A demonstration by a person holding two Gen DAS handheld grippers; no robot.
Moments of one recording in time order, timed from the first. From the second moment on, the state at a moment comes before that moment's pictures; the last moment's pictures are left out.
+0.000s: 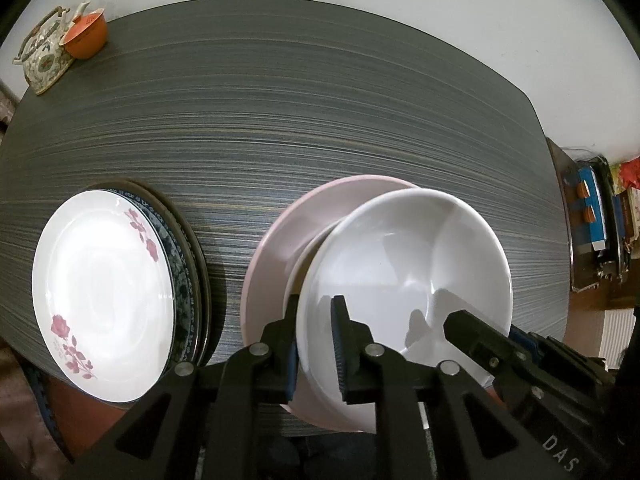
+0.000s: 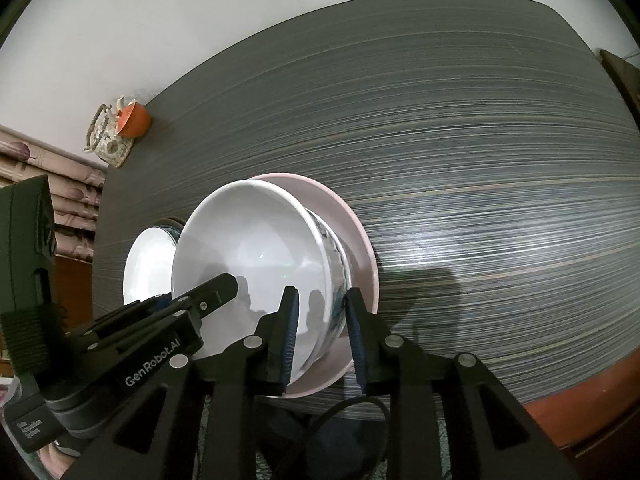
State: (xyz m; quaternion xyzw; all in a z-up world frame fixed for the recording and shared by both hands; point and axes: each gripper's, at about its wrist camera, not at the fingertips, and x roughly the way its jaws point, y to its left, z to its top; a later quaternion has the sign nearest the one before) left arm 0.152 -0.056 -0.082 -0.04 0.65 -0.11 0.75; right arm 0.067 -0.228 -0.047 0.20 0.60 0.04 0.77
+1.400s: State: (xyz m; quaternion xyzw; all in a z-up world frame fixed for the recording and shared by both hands) left arm 0.147 -0.067 -0.053 0.03 0.62 -0.10 0.78; right arm 0.055 -0.236 -0.033 0.20 0.59 0.05 0.78
